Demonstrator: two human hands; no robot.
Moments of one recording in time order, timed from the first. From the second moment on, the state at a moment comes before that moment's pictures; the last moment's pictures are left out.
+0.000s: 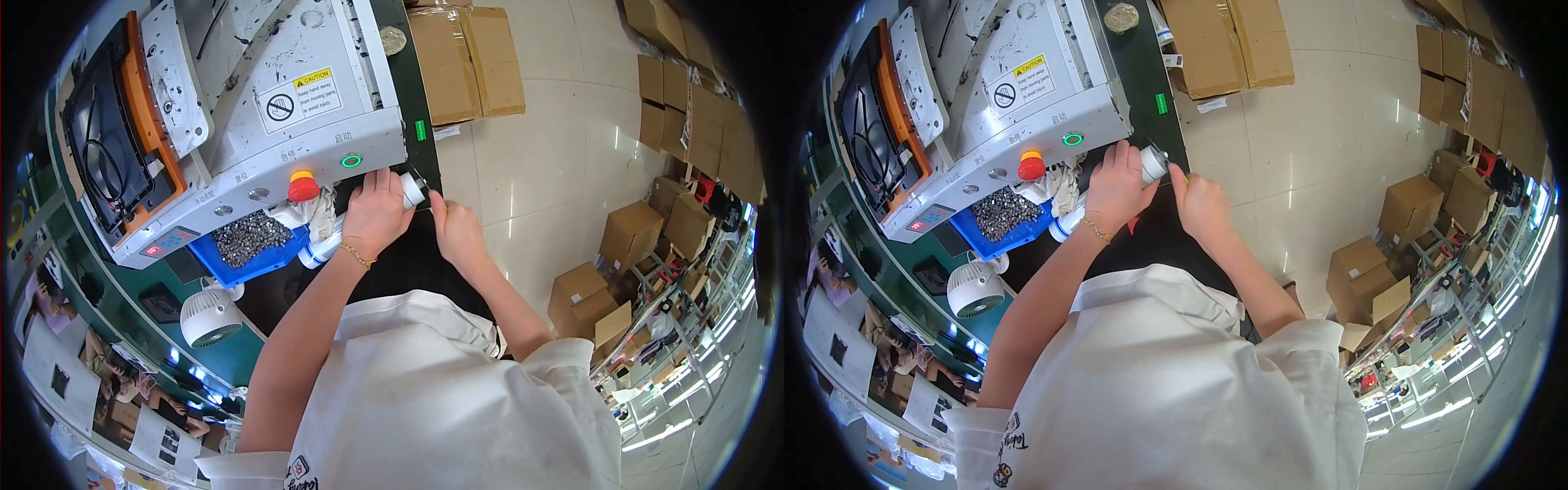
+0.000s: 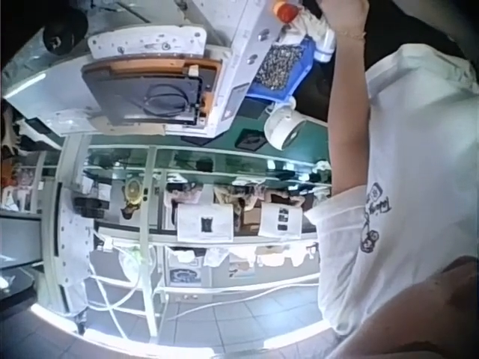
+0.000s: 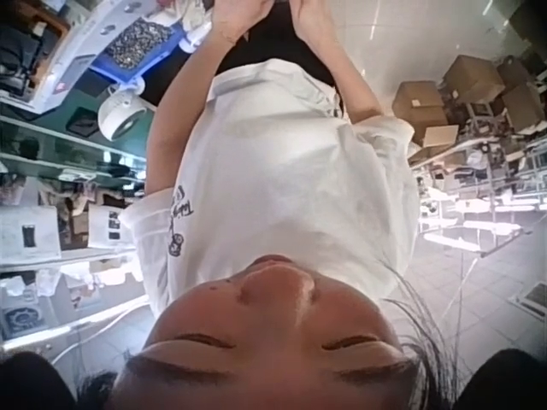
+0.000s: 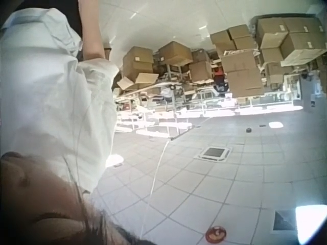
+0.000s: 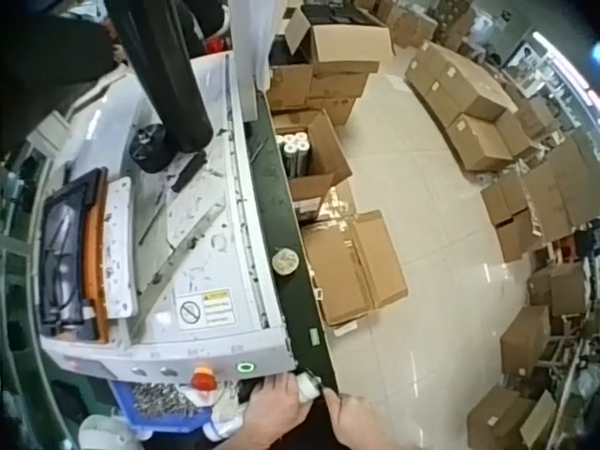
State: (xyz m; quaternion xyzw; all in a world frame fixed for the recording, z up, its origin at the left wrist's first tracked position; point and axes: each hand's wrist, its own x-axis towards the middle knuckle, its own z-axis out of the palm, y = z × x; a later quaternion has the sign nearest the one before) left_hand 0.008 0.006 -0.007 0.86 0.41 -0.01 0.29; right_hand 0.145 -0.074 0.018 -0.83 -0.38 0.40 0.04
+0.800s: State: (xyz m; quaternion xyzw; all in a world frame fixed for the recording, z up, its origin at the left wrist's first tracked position) left_hand 0.009 0.004 -0.006 0.87 0.42 0.02 0.27; right_hand 0.153 -0.085 0.017 -0.80 -0.25 0.51 0.21
